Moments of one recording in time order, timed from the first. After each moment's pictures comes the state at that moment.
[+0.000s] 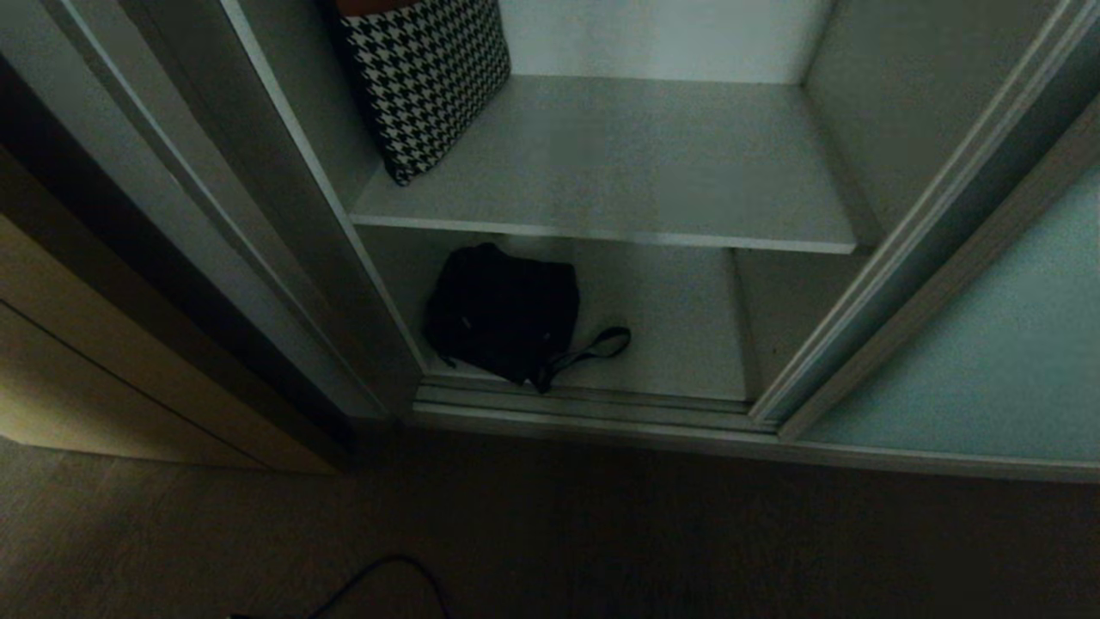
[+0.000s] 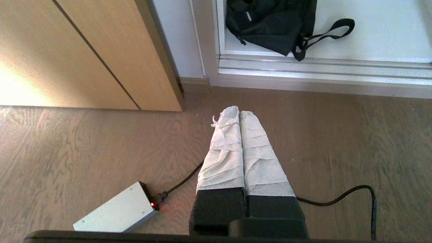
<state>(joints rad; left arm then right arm) 0.01 0.00 0.00 0.00 -0.03 0.06 -0.34 1.40 -1.42 -0.04 0.13 0.49</state>
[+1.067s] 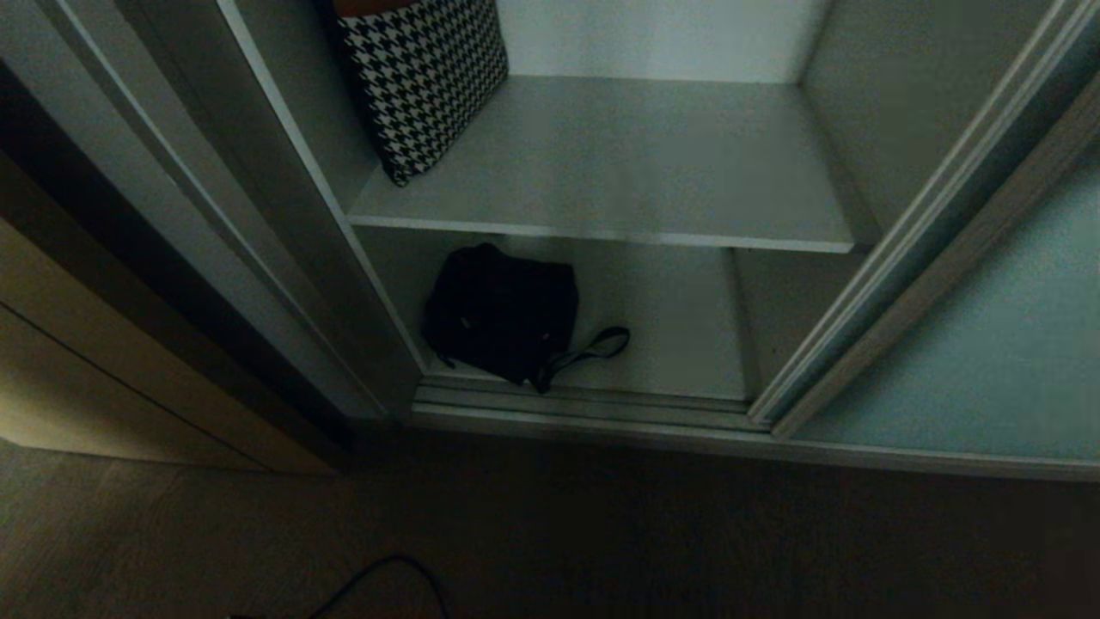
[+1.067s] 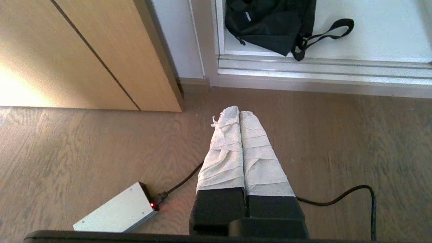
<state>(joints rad) 0.01 0.00 0.00 0.00 -0.03 0.06 -0.28 1.40 -1.34 -0.14 0.22 0.48</state>
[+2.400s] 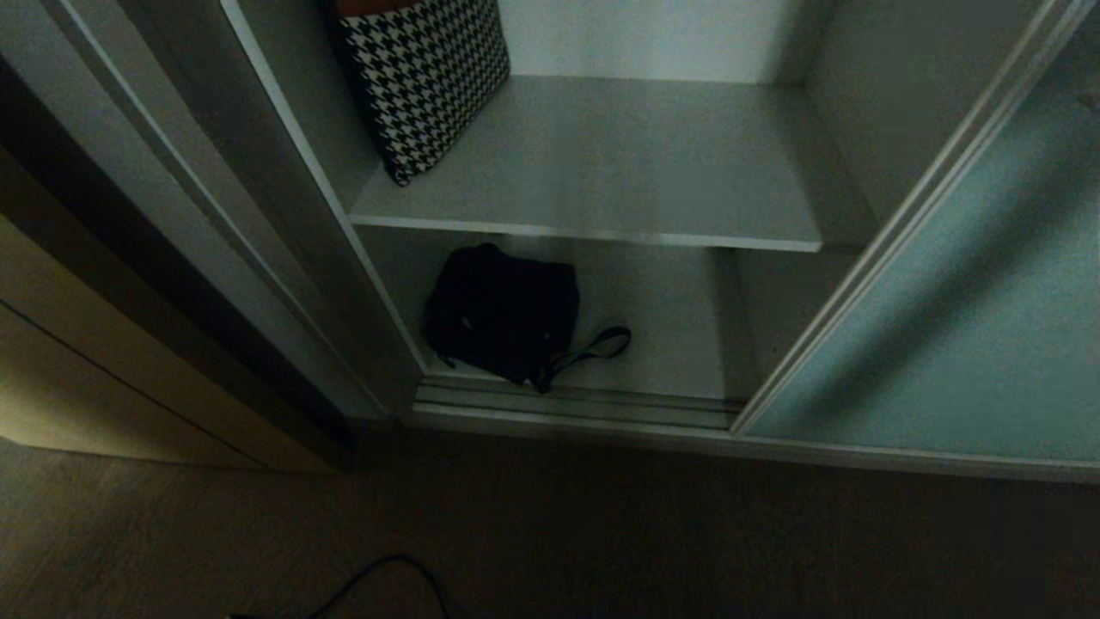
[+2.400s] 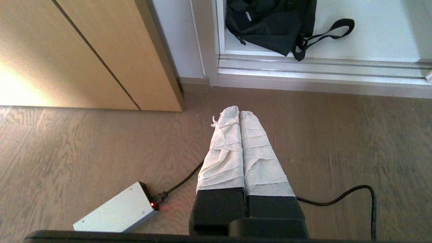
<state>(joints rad) 0.01 0.00 0.00 0.00 -0.03 0.06 0.04 1.15 -1.19 -0.13 0.27 0.47</state>
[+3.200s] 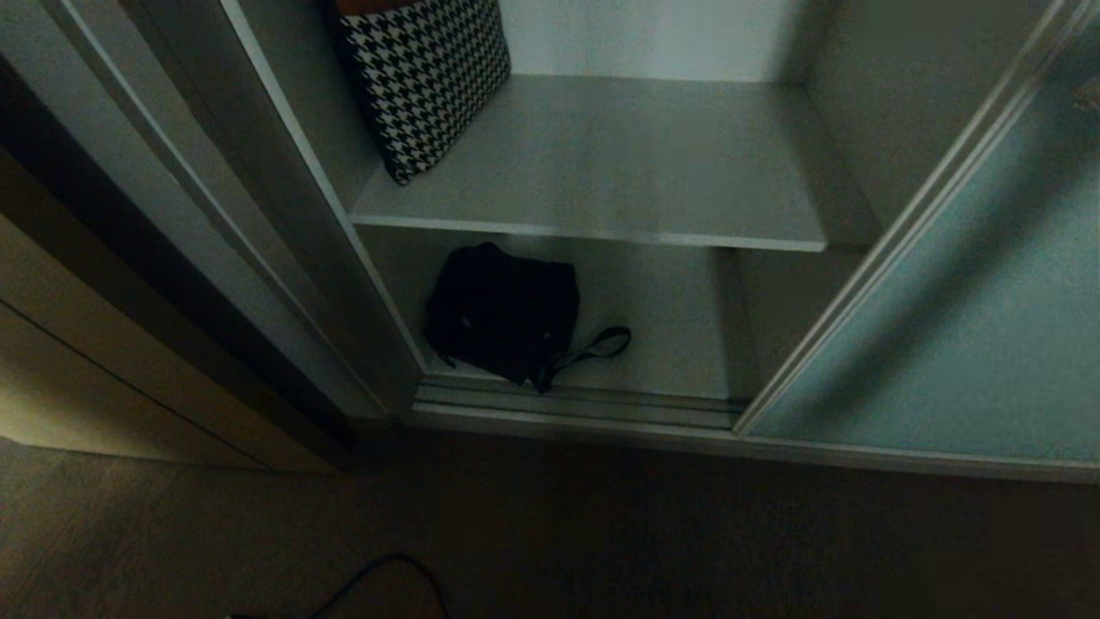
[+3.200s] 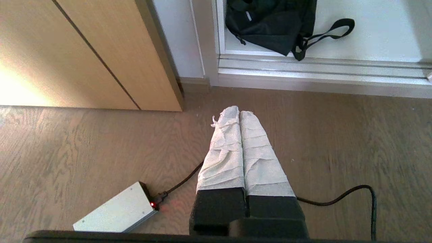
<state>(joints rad) 0.01 0.00 0.00 0.00 -0.03 0.06 -0.14 1.25 -1.25 -0.16 0.35 0.57</state>
